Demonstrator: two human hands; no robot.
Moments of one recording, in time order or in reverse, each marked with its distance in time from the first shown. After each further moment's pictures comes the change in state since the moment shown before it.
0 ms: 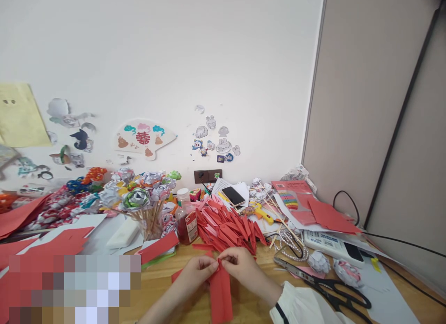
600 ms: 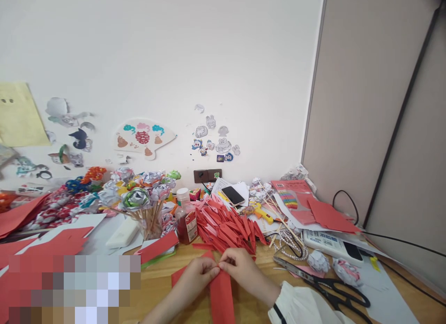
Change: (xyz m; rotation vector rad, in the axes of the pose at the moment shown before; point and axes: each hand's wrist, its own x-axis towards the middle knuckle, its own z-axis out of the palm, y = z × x) left_hand 0.003 -0.010 -0.002 0.433 0.075 0.159; right_hand -0.002 -0.002 -0.001 -0.115 -0.012 -0.021
